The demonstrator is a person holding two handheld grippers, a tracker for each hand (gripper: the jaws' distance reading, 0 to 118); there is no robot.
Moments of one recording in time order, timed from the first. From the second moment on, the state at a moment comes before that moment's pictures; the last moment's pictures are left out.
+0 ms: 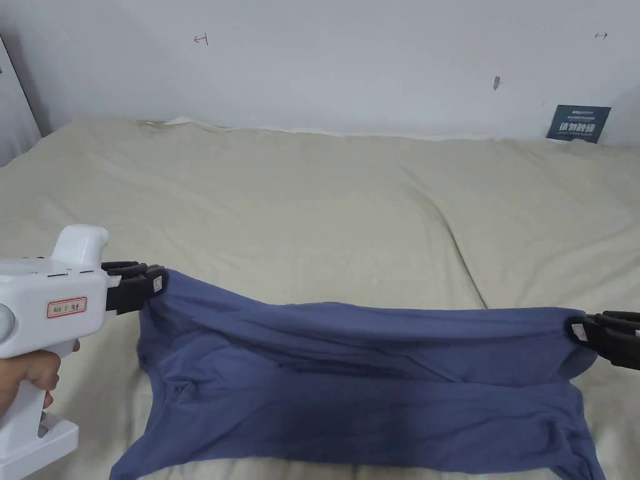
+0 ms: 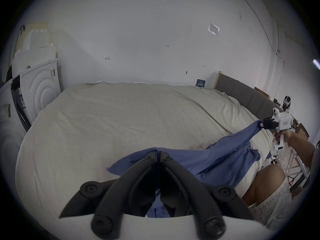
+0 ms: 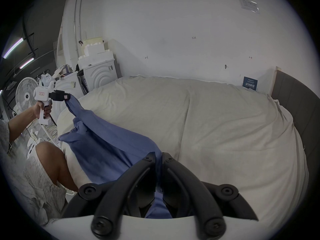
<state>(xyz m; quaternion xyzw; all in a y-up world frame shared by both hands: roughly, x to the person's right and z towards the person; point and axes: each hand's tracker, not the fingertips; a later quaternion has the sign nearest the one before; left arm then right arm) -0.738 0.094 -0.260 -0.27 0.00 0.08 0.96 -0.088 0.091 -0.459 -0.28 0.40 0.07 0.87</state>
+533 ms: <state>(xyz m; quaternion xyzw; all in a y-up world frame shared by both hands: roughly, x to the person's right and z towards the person) -0.684 0.066 -0.166 -0.30 0.00 0.07 0.95 -0.059 0.050 -0.401 -0.31 0.40 0.09 0.86</state>
